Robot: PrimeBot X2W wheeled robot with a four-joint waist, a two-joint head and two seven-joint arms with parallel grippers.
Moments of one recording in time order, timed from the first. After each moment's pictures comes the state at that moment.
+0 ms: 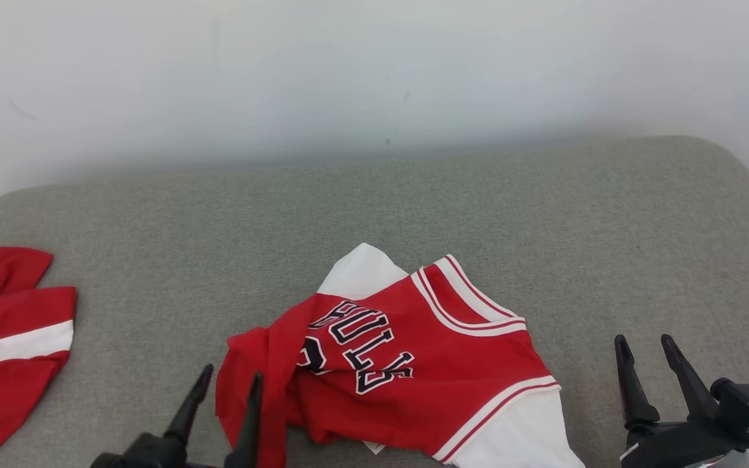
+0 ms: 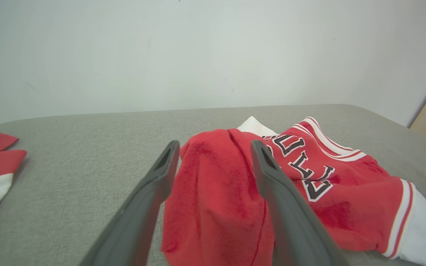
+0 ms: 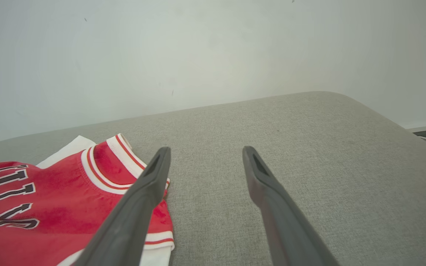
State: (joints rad) left arm -0.12 0.15 -0.25 0.11 -0.21 0.03 -0.26; right arm -0.09 -0.27 0.20 0.23 0.35 0.13 -0.24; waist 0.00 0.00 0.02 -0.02
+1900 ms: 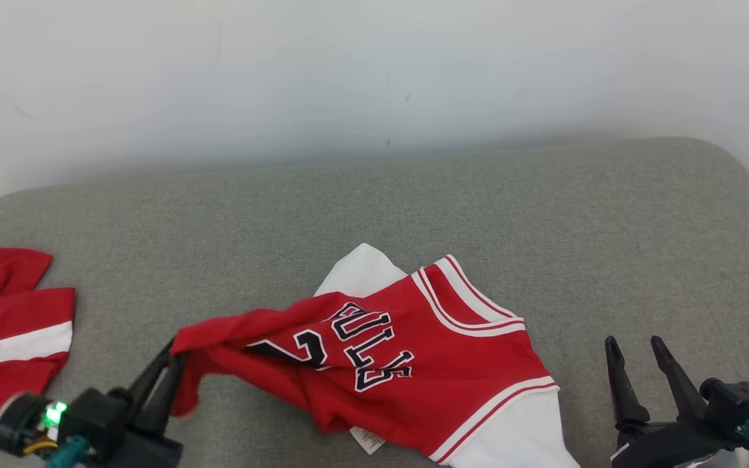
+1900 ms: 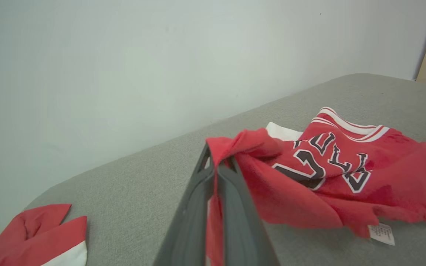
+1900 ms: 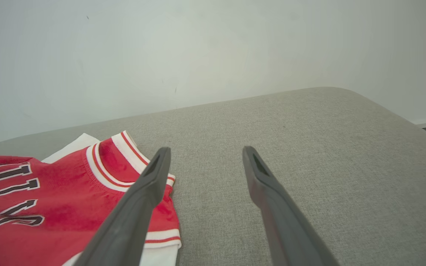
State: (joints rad) left arm -0.15 0.32 -0.18 -0.04 -0.11 -0.09 -0.13; right arm -0.11 -0.26 0.22 0.26 0.35 0.13 -0.25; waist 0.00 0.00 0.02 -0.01
